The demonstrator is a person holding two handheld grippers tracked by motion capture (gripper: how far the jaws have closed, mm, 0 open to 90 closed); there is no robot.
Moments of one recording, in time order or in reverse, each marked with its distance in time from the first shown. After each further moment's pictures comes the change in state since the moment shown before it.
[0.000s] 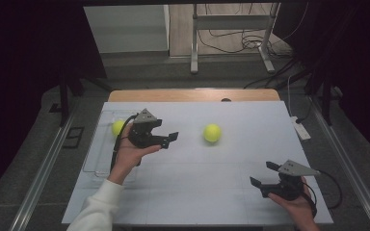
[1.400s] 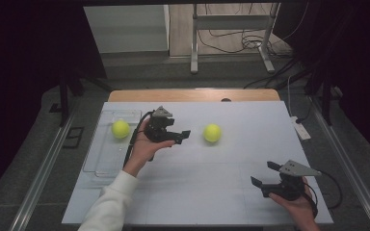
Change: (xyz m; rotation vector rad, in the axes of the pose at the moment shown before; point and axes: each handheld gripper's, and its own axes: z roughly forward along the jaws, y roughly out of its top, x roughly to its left) left arm -0.001 0.013 0.051 0.078 -0.037 -0.018; right arm -0.001 -0.001 -0.002 -0.006 -0.008 0.001
